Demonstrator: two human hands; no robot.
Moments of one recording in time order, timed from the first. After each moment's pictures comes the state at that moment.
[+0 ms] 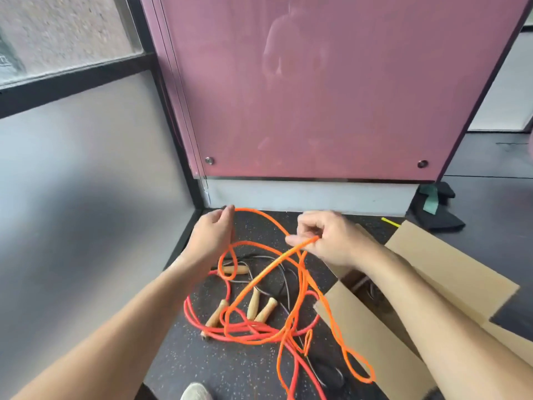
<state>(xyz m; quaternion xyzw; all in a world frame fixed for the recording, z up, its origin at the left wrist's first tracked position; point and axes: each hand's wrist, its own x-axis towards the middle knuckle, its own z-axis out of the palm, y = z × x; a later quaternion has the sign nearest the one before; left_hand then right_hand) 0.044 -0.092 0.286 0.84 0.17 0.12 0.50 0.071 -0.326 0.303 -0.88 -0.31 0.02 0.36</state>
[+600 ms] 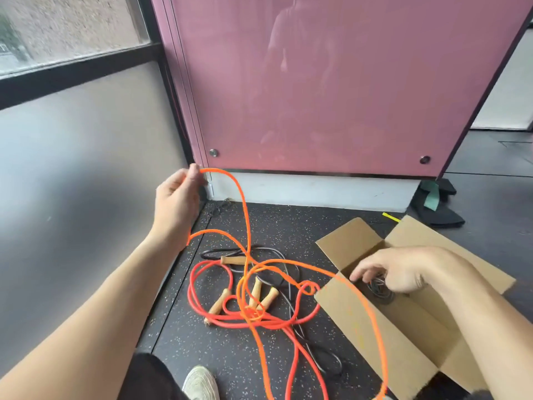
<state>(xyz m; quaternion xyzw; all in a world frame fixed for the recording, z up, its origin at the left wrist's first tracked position) 0.031 -0.049 0.316 0.68 0.11 0.26 0.68 0.061 -0.411 0.289 -0.91 -0.17 0.37 0.03</state>
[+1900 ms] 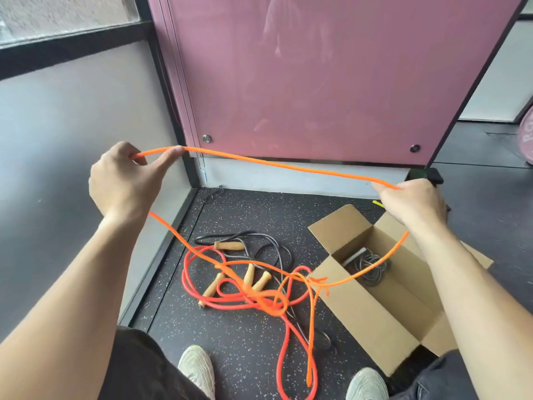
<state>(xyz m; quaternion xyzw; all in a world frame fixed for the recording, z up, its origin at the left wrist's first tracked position) 0.005 -0.009 0.342 0.84 0.29 0.39 0.26 0.067 -0.410 0.314 -0.92 0.19 -0.11 0.32</state>
